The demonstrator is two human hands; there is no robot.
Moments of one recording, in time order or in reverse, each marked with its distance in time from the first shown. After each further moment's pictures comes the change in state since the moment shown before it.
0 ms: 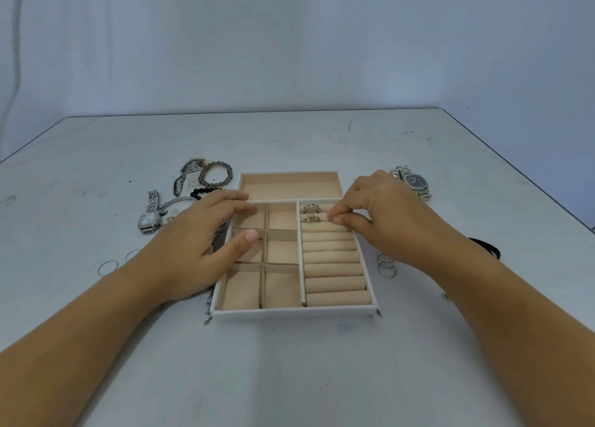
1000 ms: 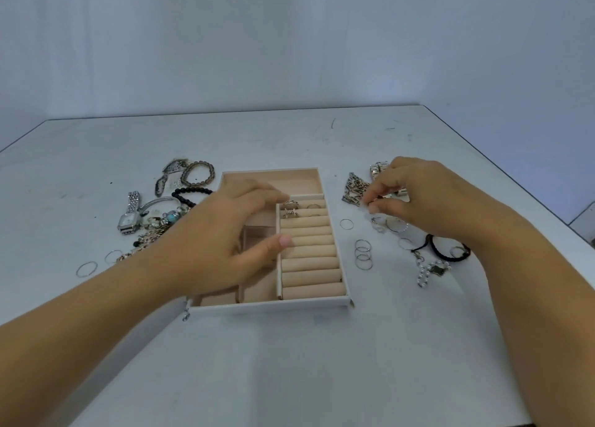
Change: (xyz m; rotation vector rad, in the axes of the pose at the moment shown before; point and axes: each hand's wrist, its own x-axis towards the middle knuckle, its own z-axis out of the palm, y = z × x) left_hand 0.021 0.062 0.001 0.049 -0.048 0.197; right_hand -0.024 0.034 -0.055 -0.012 -0.125 0.221
